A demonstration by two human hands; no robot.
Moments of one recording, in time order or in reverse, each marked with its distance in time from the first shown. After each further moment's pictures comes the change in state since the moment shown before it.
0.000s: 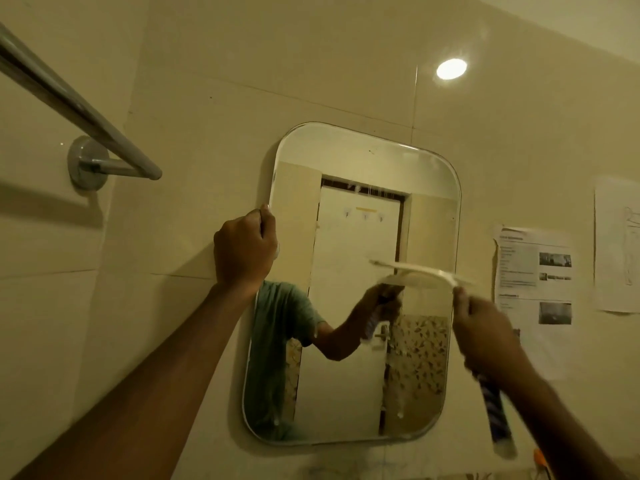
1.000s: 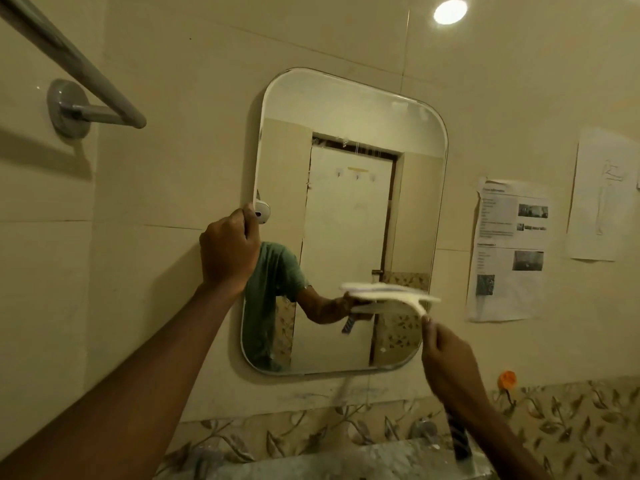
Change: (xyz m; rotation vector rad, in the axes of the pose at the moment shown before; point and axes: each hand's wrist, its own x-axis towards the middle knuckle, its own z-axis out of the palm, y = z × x) left_hand -0.062 -0.011 -0.022 0.080 -0.076 0.001; right_hand -0.093 0.068 0.052 0.019 -0.012 0.027
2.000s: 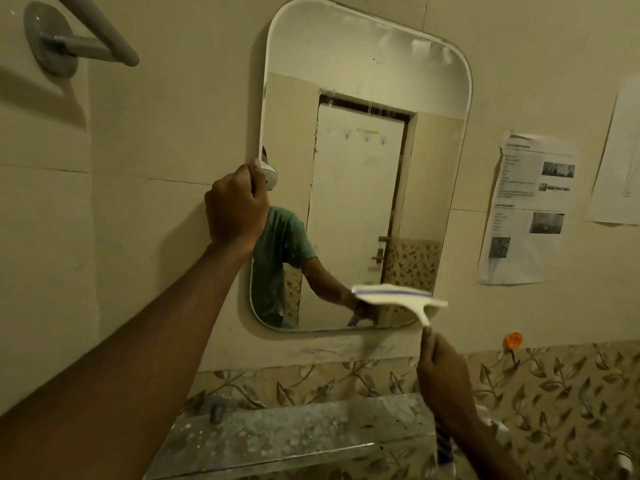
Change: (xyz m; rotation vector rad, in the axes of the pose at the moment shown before) left_hand -0.007 0.000 0.002 -0.005 0.014 -0.017; right_hand -0.057 0.046 0.041 -0.004 0.055 -0.005
